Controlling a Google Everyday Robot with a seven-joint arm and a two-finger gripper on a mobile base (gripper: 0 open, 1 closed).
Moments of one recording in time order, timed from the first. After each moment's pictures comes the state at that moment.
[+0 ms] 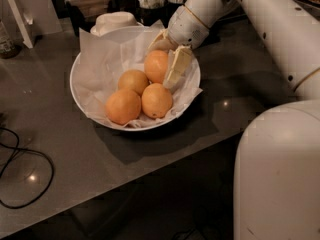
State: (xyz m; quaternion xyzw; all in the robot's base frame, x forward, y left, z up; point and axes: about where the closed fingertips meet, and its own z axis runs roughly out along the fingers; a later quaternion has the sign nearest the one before) arm 0.618 0.001 0.894 -0.78 0.54 0.24 0.22
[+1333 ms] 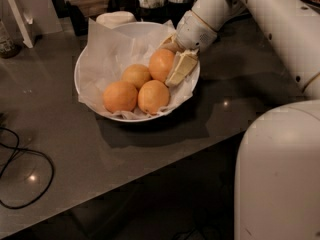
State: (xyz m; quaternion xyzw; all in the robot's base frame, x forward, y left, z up) arm 0.615 -0.021 0.881 -0.77 0.56 0.23 0.19
